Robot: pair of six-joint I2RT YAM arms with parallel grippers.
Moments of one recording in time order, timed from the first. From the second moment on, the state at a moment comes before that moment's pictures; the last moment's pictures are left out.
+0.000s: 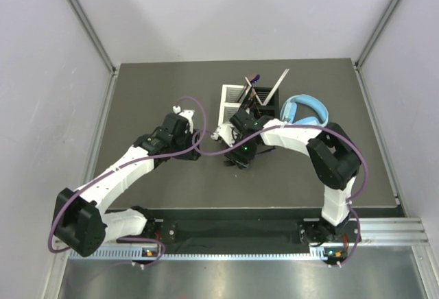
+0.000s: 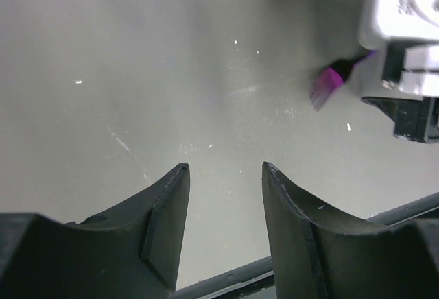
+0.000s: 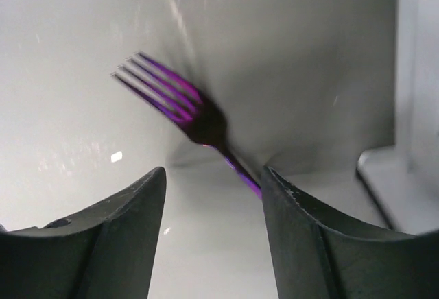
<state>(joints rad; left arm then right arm) -0.52 1.19 0.85 -0.55 0.01 -0.37 0.76 1.90 1.27 -0.60 -0.25 -0.41</state>
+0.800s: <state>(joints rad) -0.52 1.13 0.85 -0.56 -0.10 -0.37 0.84 1.87 1.21 -0.55 -0.08 -0.37</state>
